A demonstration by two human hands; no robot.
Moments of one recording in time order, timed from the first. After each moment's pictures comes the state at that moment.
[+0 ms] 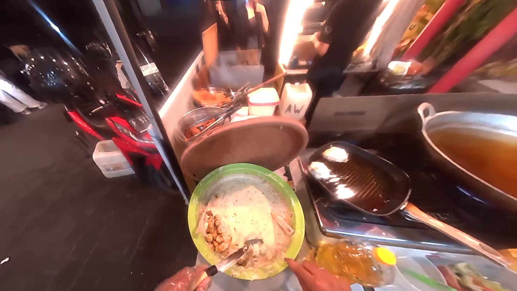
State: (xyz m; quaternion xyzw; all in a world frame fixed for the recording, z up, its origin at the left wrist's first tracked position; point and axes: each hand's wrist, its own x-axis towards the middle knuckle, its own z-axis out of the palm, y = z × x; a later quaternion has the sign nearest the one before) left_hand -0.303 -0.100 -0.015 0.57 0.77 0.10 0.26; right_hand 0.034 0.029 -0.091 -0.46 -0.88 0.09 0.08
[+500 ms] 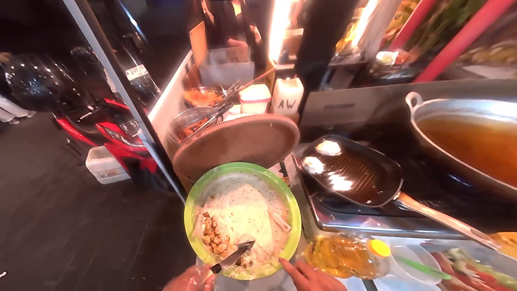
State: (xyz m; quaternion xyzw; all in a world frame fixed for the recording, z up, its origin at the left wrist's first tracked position) left_hand -0.283 -0.074 -0.019 0.56 0.79 -0.02 0.25; right_hand 0.026 0.018 -0.102 -0.43 -0.89 -0.01 0.16
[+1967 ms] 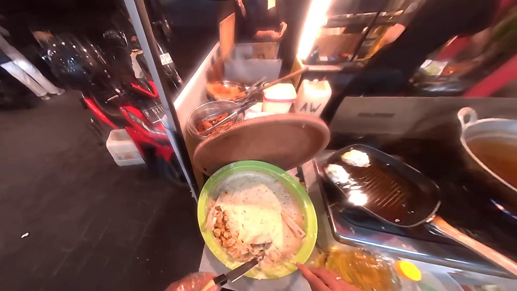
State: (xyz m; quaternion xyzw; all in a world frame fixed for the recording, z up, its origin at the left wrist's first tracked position) left_hand -0.306 -0.118 -0.004 0.50 0.76 0.17 0.39; right_hand 0.039 0.028 -0.101 -0.40 -0.90 0.06 0.18
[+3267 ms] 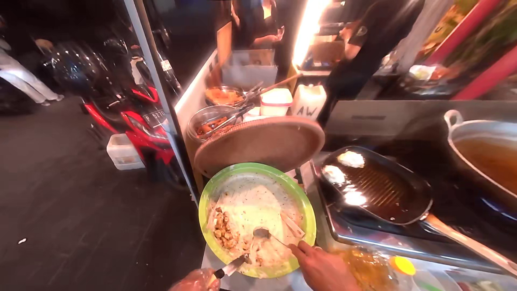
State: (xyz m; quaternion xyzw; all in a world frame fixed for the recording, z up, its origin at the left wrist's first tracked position) left_hand -0.283 -0.108 -0.015 0.51 0.82 0.00 0.27; right_hand 0.000 0.070 -0.082 -0.38 -0.92 -0.07 0.05
